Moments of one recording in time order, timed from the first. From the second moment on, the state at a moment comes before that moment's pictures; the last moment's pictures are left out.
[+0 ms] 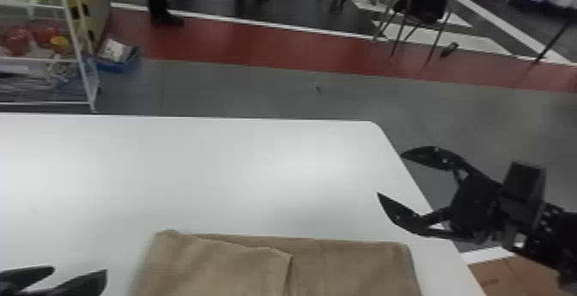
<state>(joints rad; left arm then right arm) 0.33 0.00 0.14 -2.45 -0.20 1.41 -0.87 0.52 -0.34 -0.55 -2.28 0.15 0.14 1.00</state>
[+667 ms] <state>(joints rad) 0.33 0.00 0.12 -2.45 -0.17 1.41 -0.82 0.65 -0.47 -0.46 -2.26 0.61 -0.67 1.04</state>
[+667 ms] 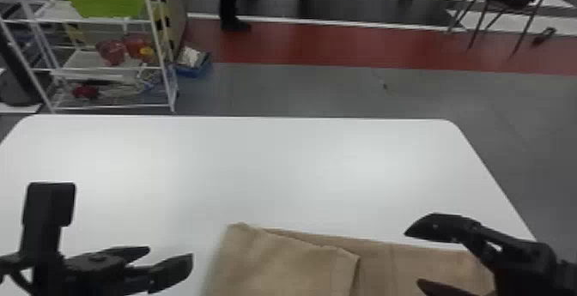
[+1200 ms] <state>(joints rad) 0.39 0.00 0.11 -2.47 -0.17 1.40 -0.82 0.59 -0.53 -0.29 -2.17 0.78 -0.70 1.01</state>
